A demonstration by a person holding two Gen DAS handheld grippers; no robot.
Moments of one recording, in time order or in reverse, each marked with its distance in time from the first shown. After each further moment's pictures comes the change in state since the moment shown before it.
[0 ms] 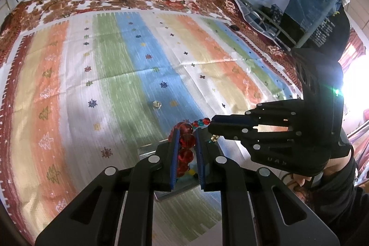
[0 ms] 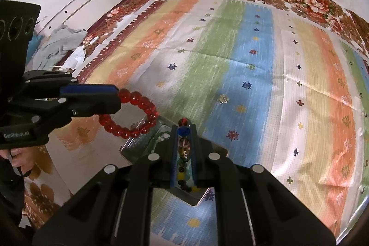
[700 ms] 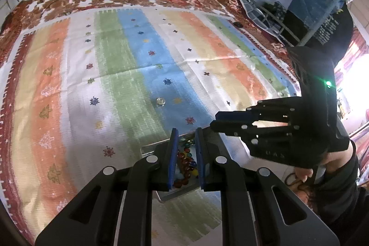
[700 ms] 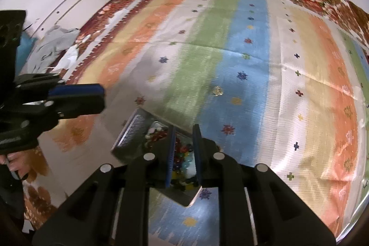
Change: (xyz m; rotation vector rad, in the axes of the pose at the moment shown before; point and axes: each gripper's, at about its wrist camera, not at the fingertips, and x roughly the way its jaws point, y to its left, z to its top) left arm 0.008 0.006 0.000 -0.006 0.017 0.018; right arm 0.017 -0.016 0.000 0.048 0.052 -0.013
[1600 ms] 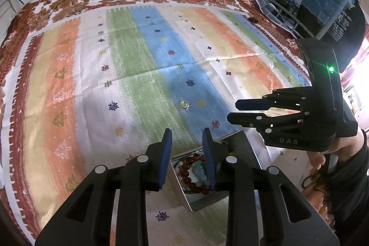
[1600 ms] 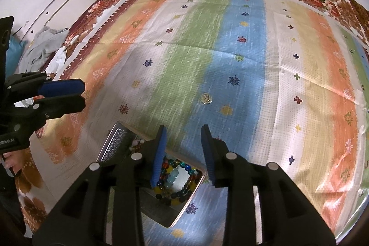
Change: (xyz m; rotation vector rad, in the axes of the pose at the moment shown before) left arm 0.009 0.023 0.015 0.004 0.029 0.086; right arm 0.024 -0.020 0.028 0.013 0.042 -0.018
